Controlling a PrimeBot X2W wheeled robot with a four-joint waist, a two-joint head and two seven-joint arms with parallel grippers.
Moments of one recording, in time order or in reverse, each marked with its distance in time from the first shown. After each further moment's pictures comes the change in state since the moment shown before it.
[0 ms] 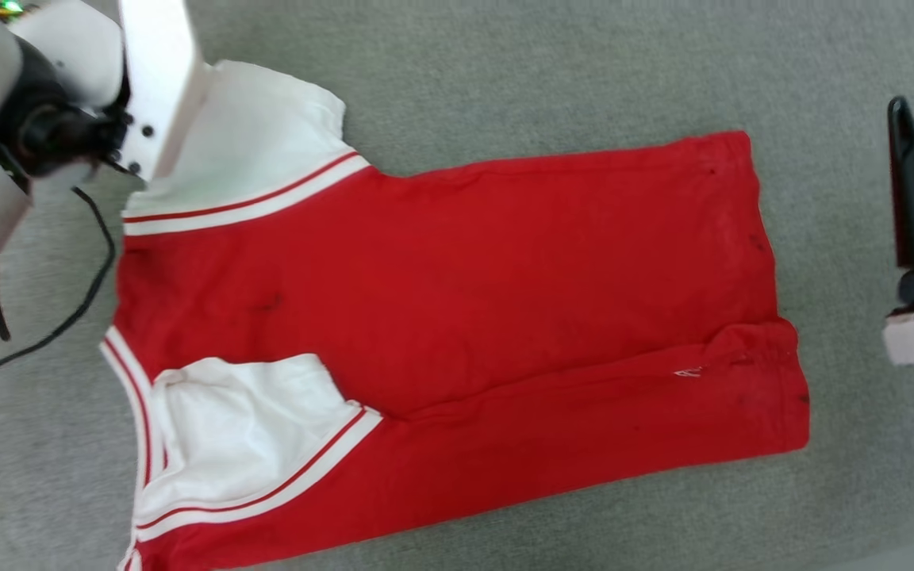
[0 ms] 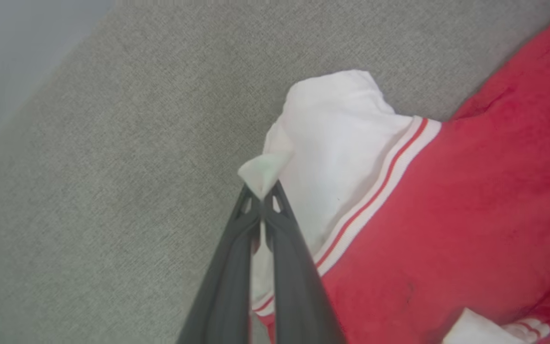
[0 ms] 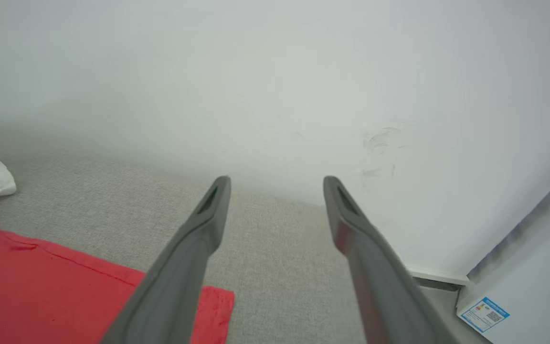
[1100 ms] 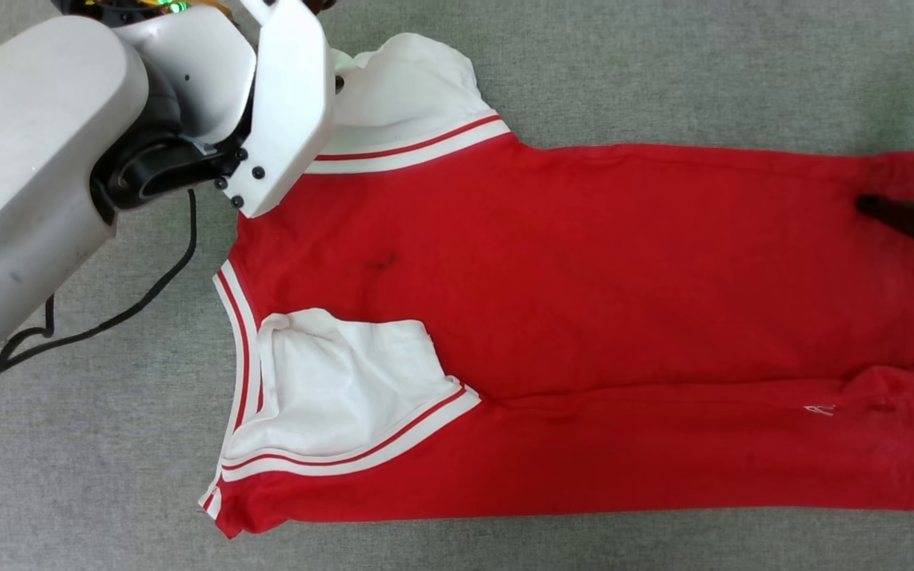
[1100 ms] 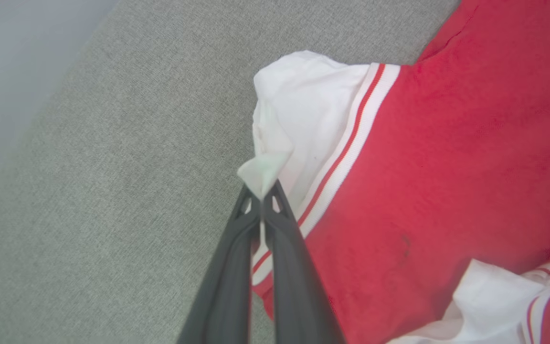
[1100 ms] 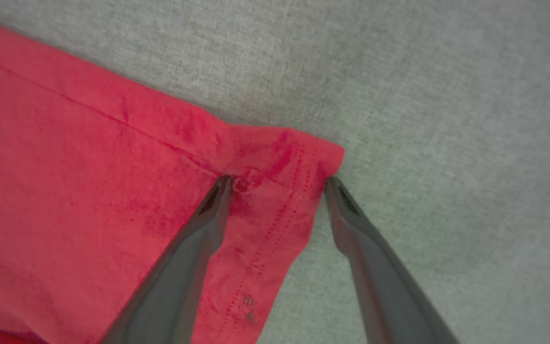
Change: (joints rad) left arm -0.079 -0.011 -0.151 -0.253 -0.001 -0.001 -0.156; right arm -0.533 -0.405 0.514 0.490 0.615 0.000 1.076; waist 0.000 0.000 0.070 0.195
